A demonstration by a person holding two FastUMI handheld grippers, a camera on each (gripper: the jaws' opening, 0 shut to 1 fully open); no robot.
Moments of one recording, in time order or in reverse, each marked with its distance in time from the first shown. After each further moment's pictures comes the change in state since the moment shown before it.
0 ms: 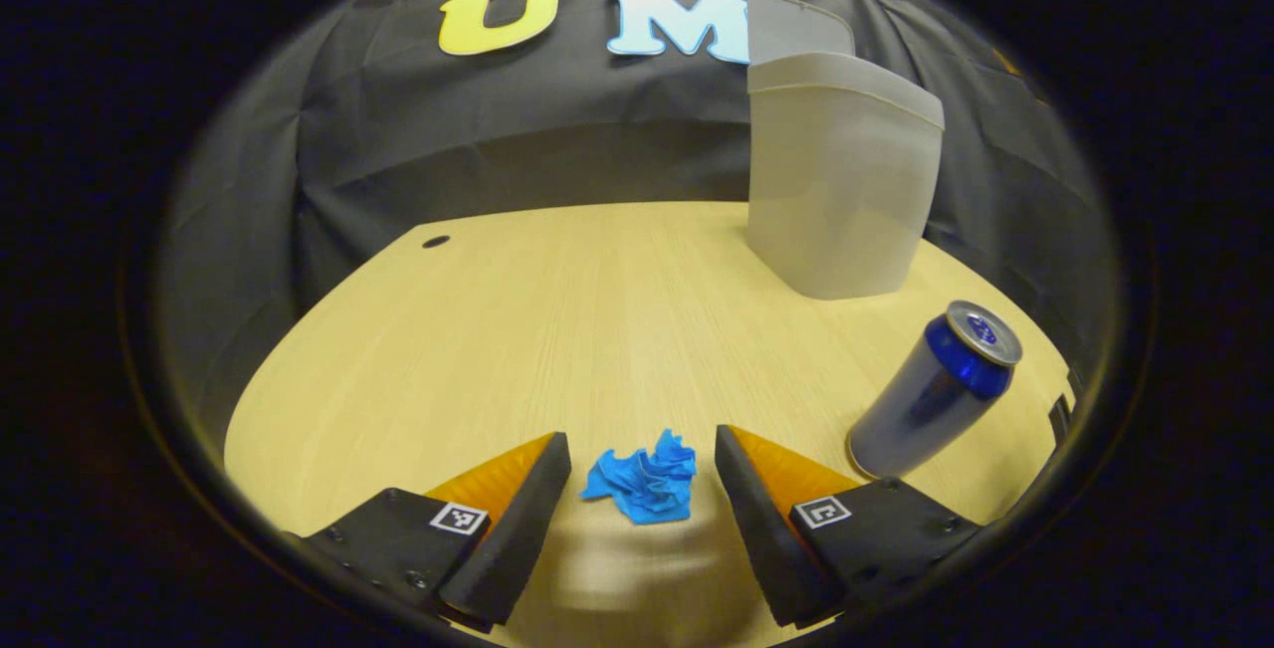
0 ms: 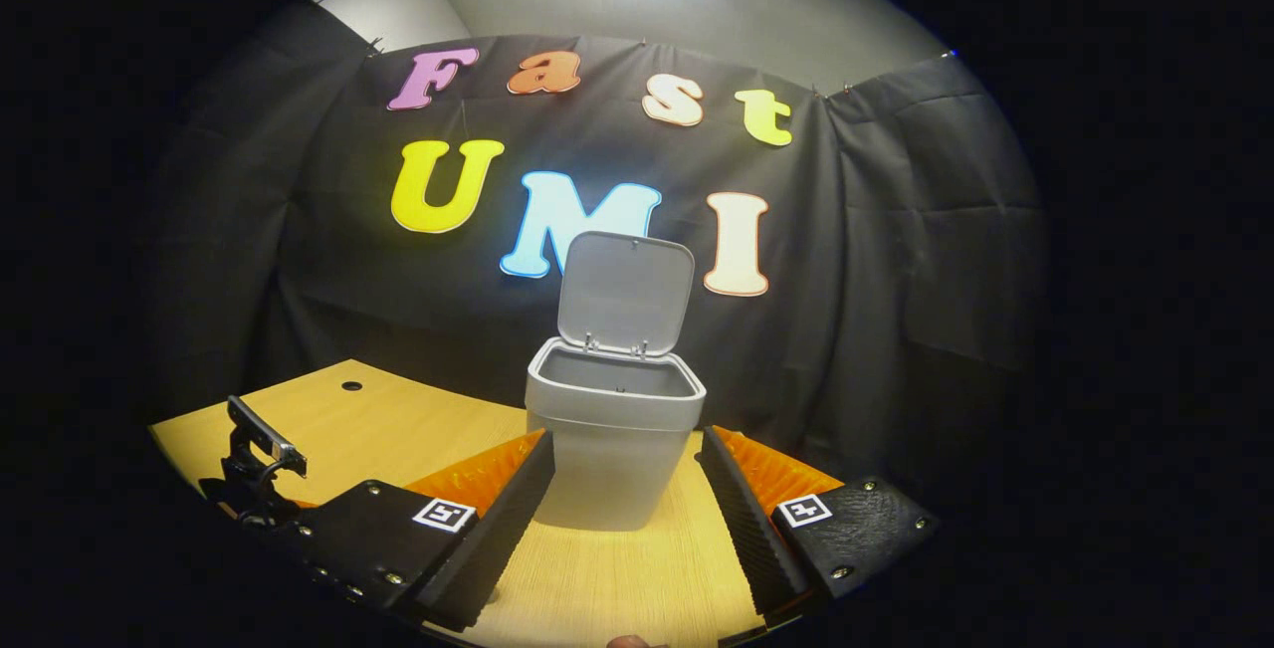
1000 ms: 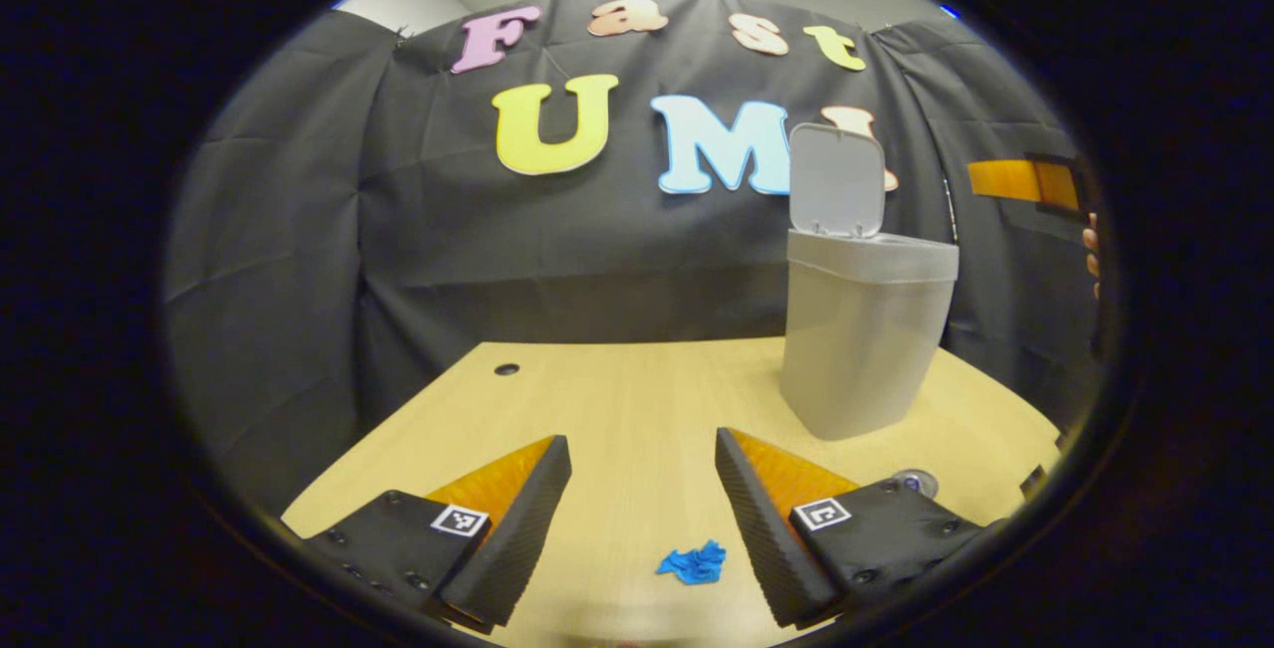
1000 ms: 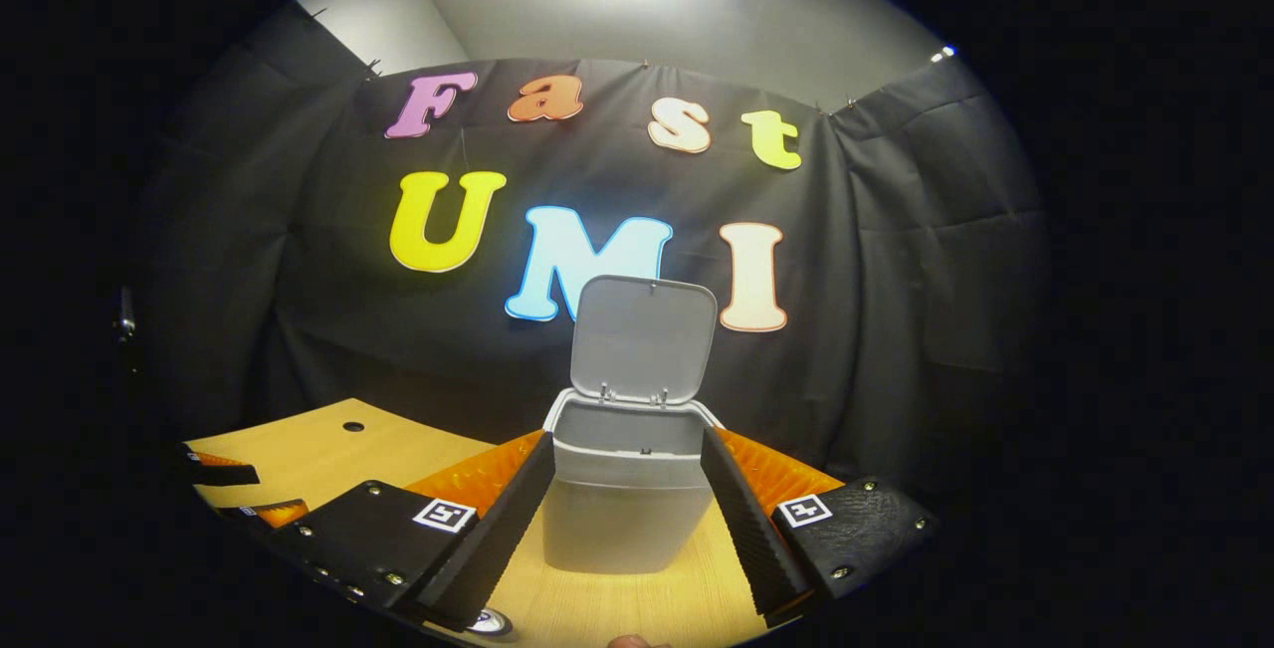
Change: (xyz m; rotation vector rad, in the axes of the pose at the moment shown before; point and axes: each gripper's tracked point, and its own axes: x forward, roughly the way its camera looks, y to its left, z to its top) left arm -0.103 0.041 0.135 -0.005 -0.304 0.090; right arm 0.041 0.027 0.034 0.007 -0.102 0.010
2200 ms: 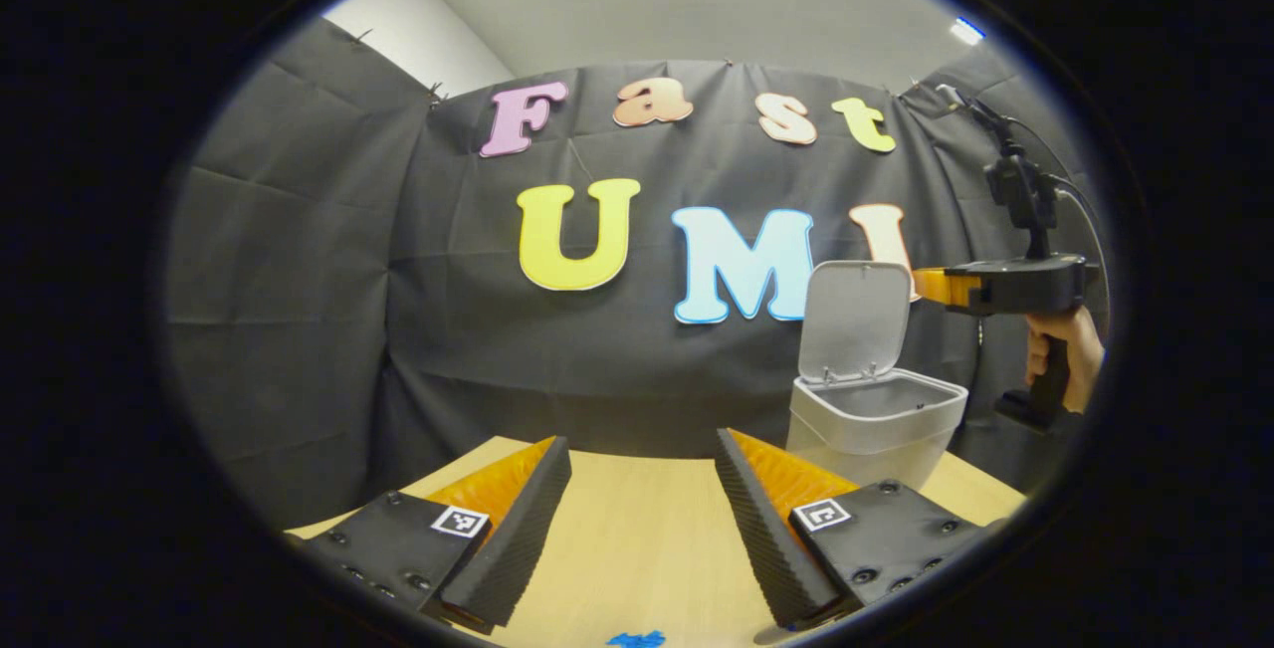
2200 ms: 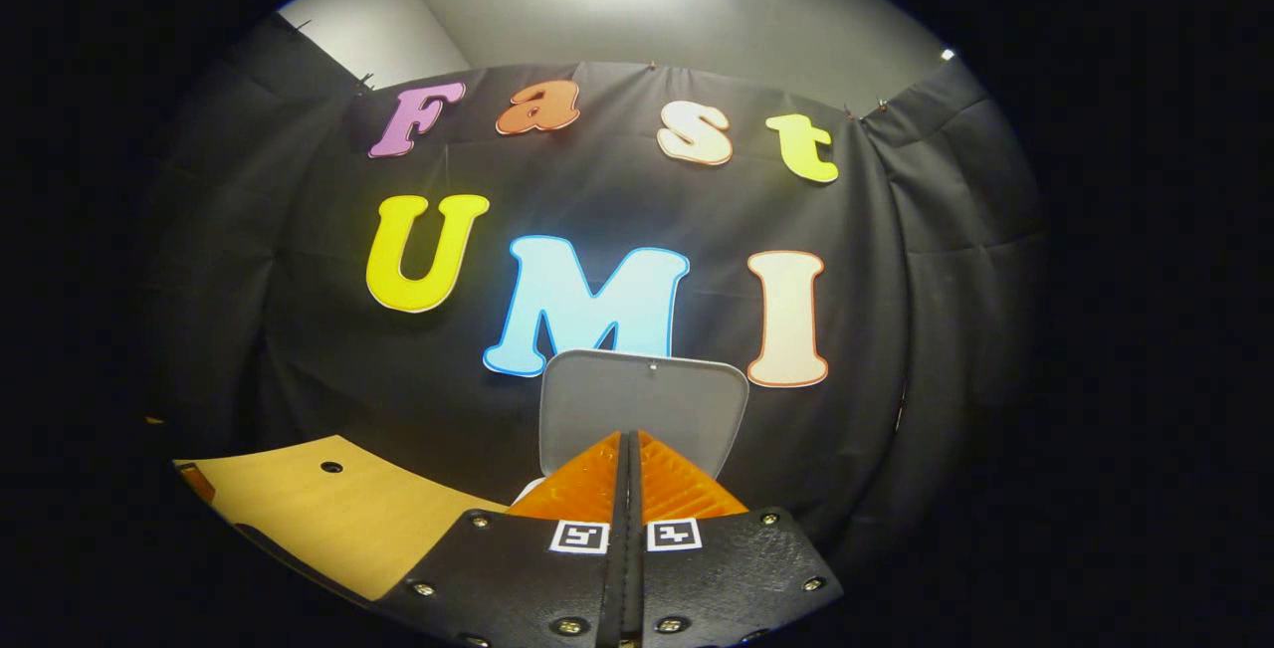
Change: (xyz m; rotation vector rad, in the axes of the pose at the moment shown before) left arm -0.013 -0.034 0.190 -0.052 -0.310 0.119; right arm 0.149 -0.028 0.071 0.030 -0.091 0.079
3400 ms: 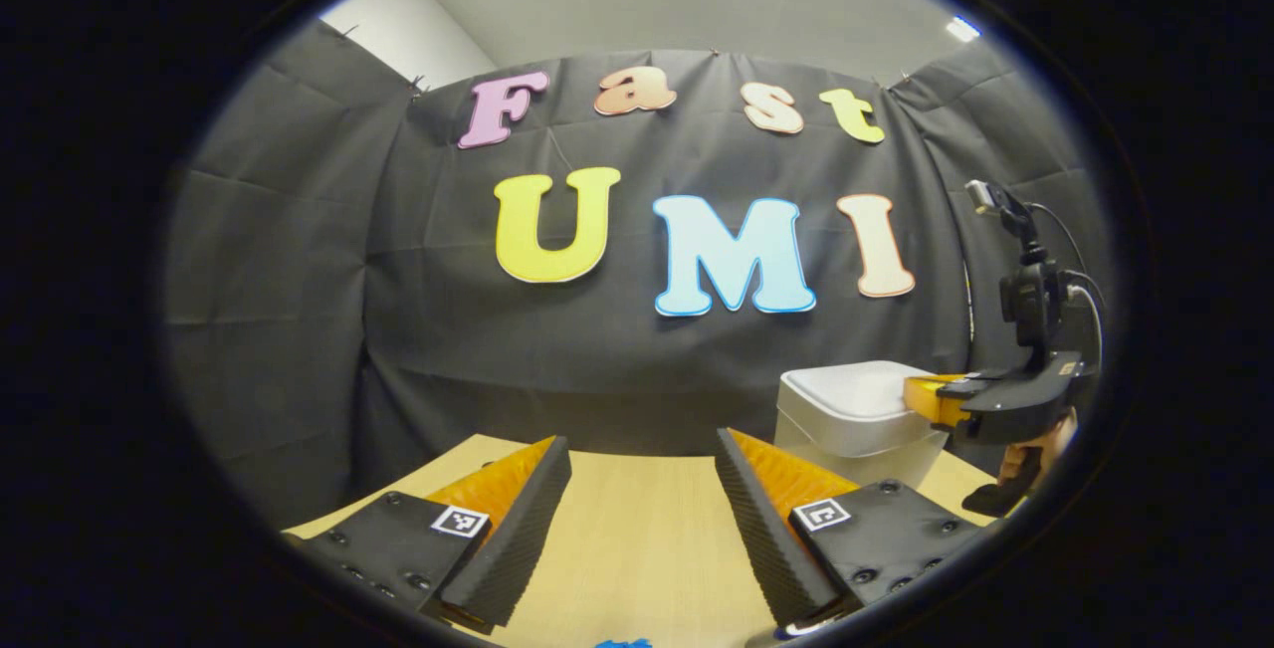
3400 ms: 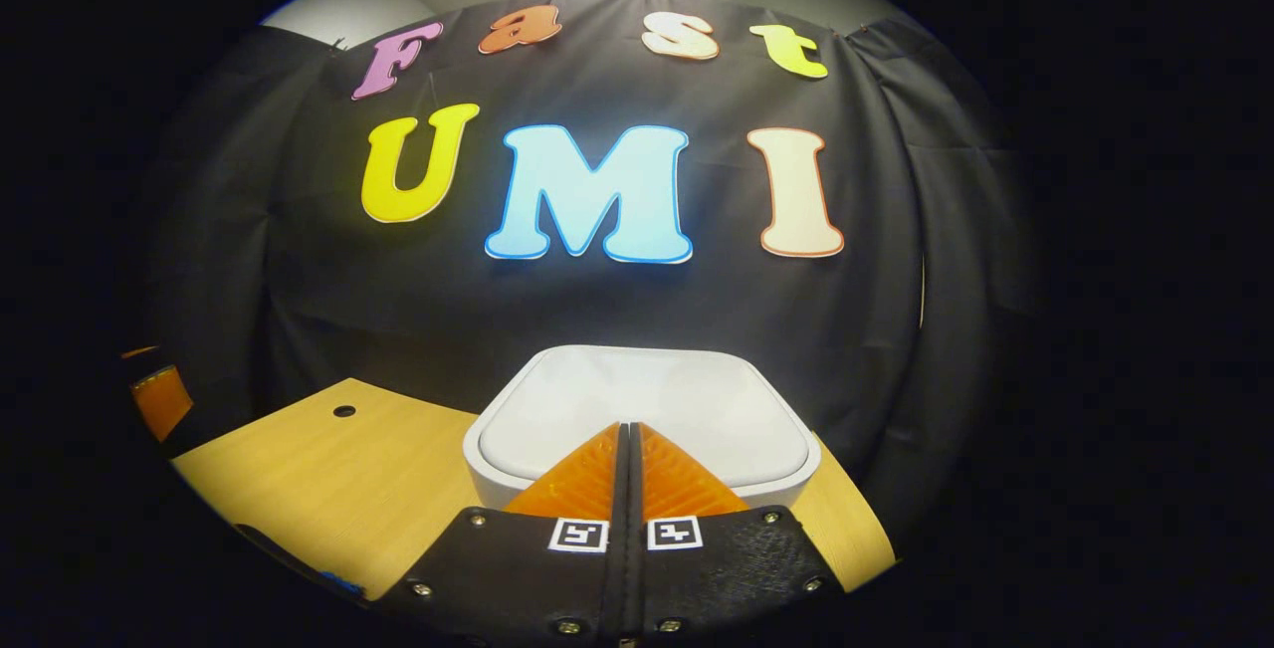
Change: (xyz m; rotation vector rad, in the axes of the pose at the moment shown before) left arm 0.027 -0.025 -0.004 0.001 0.022 -0.049; right arm -0.005 0.016 -0.128 0.056 0.269 0.046
